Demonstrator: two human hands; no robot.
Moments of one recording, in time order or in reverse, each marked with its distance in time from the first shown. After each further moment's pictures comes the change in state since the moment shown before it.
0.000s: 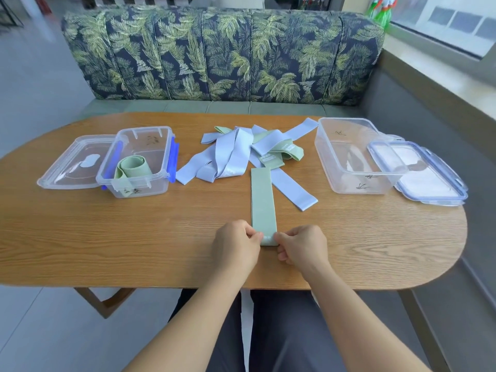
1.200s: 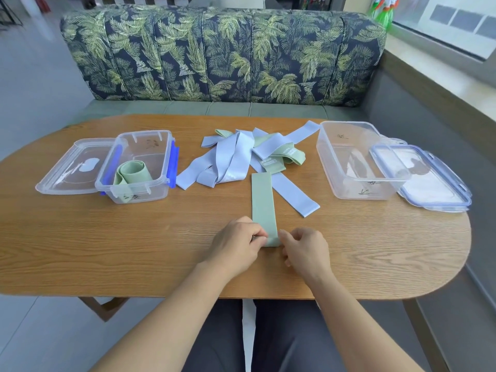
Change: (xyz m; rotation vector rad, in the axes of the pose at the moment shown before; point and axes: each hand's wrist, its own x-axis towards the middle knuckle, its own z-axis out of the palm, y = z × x) left_hand 0.027 -0.012 -0.011 0.088 -0.233 0.420; right_hand 0.012 0.006 0.003 -0.090 0.037 -0.104
